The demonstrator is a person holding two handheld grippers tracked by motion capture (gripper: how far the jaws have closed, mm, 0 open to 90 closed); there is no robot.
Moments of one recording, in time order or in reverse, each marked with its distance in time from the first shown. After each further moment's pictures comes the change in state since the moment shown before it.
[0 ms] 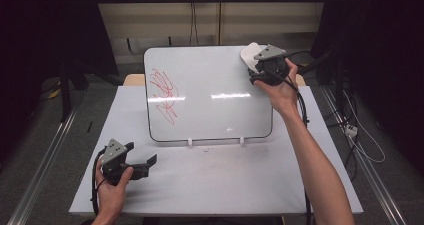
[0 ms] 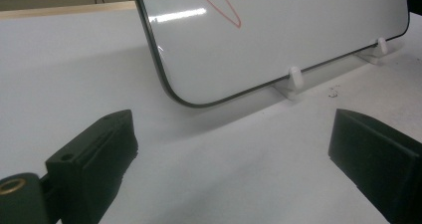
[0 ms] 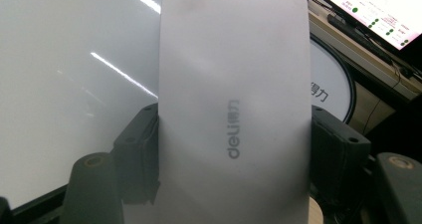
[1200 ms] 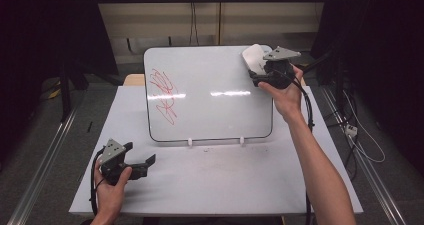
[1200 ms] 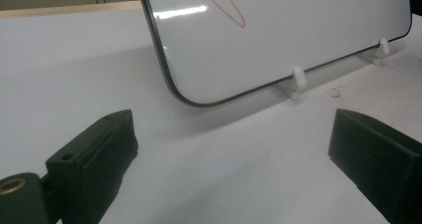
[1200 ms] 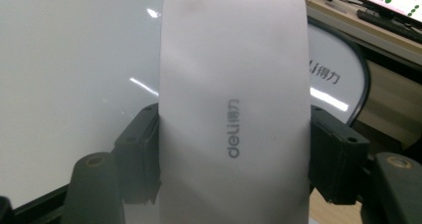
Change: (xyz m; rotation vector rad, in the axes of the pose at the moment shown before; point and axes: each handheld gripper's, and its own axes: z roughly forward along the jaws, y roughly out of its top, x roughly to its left) left arm 0.003 -0.001 -0.001 -0.002 0.004 -0.006; right arm -0.008 -0.012 -0.014 -0.088 0.115 0.139
